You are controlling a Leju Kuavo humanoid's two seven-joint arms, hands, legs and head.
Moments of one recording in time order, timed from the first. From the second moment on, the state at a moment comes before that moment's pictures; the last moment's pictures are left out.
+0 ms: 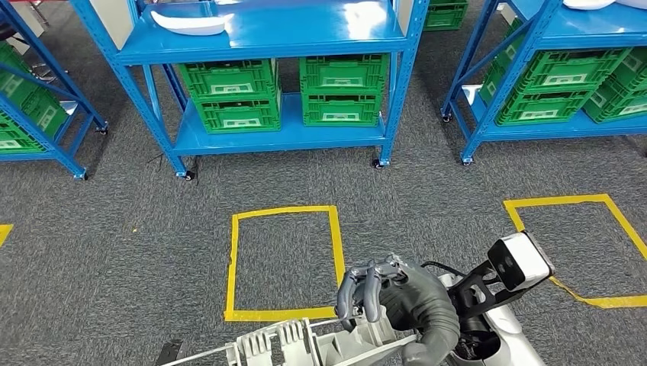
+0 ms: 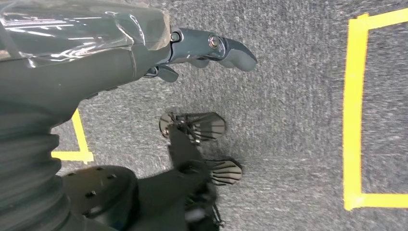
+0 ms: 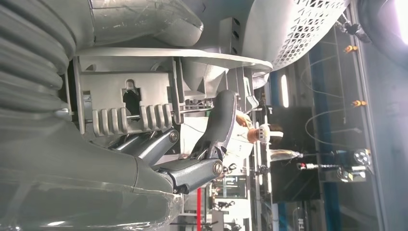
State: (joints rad) left arm -0.06 0.10 -0.74 -0.34 0.82 0.15 -0.24; right arm -0.16 -0.23 0.57 -1.90 -0.86 0.76 0.04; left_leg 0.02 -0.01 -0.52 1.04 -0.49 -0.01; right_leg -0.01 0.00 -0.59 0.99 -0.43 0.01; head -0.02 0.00
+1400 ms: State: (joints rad) left arm -0.08 0.09 -0.74 -0.35 0.80 0.15 -0.23; right arm -0.13 -0.22 0.55 -1.91 -0.81 0.77 0.02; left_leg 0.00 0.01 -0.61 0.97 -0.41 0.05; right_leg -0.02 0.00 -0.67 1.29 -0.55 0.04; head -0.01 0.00
